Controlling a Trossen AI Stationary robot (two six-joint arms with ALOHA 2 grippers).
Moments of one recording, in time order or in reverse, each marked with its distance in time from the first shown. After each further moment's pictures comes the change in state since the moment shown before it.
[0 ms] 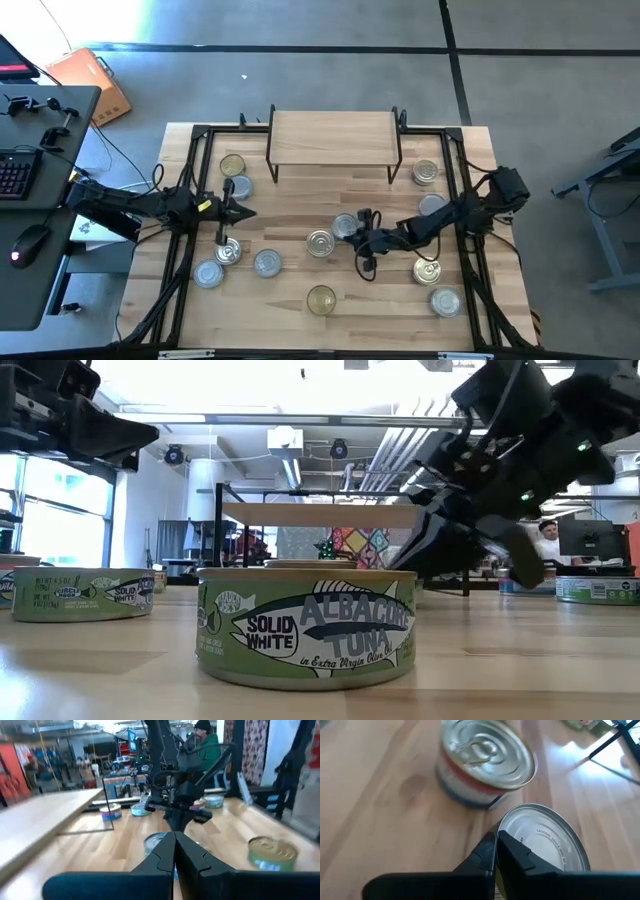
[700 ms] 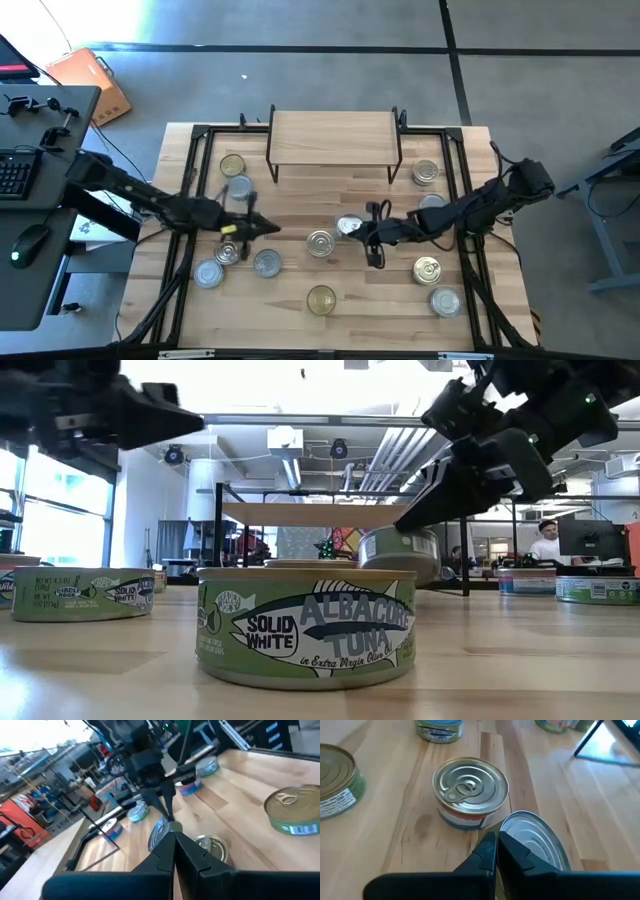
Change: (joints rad) left arm -0.145 0.776 0.226 0.416 -0.101 0.417; right arm -0.036 -0.217 -0.001 -0.132 -0.071 0.208
